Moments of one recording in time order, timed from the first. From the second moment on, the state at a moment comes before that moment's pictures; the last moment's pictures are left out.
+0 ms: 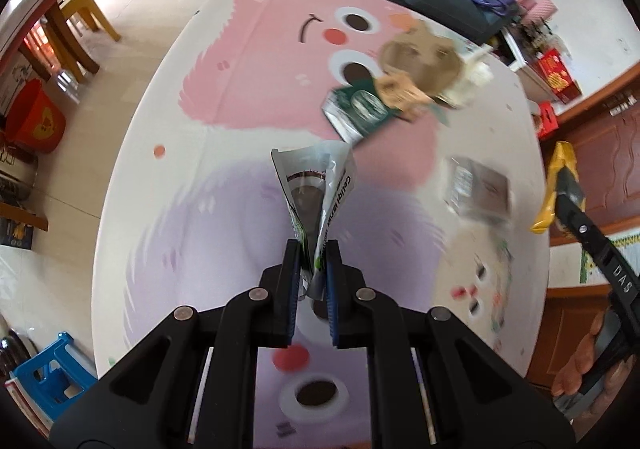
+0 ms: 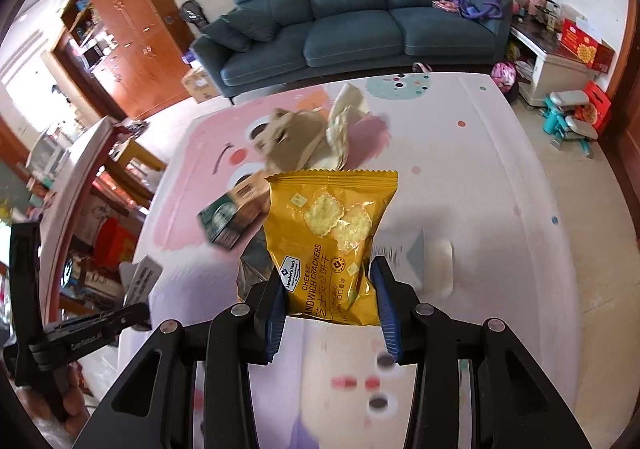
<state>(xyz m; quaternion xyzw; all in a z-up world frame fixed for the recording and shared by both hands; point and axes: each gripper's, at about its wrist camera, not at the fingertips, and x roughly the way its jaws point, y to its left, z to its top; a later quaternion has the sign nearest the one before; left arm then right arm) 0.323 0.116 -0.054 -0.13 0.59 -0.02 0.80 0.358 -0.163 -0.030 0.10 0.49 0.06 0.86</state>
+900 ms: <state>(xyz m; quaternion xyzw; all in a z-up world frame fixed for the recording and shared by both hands) -0.039 -0.039 0.024 -0.13 0.53 -0.05 0.84 -0.055 -0.233 0.037 0.07 0.46 0.17 0.87</state>
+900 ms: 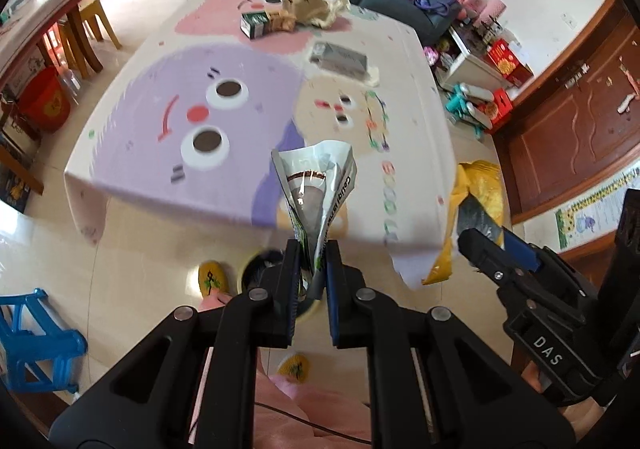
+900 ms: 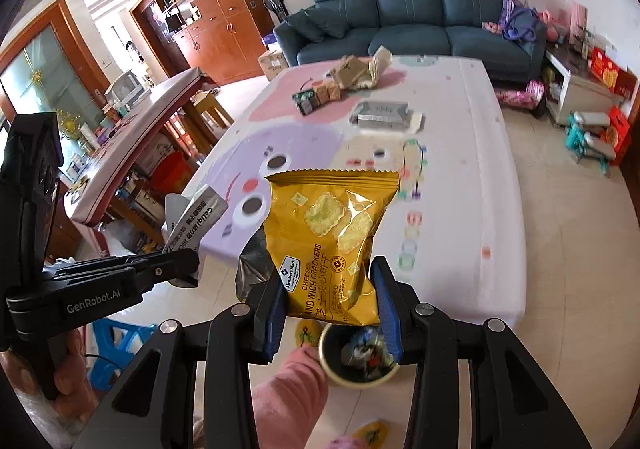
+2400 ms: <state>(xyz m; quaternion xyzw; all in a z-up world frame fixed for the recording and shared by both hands) -0.015 -0.048 -0.445 -0.04 0.67 -0.12 0.73 -0.088 -0.234 -0.485 0.22 0.66 0.02 0.72</state>
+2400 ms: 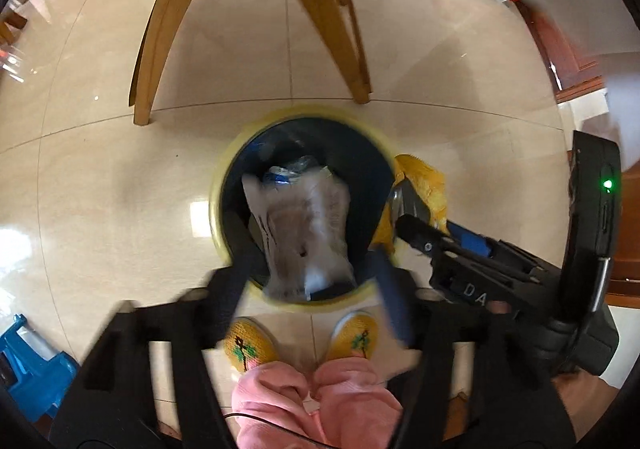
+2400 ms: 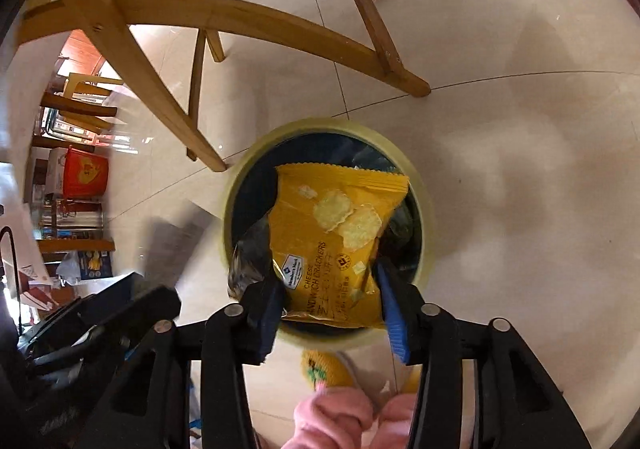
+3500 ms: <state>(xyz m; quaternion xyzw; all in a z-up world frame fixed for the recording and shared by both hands) -0.039 -0.025 -0.305 -0.05 0.64 -0.05 0.77 -0.076 -0.210 -0.349 0.16 0.64 0.05 0.75</state>
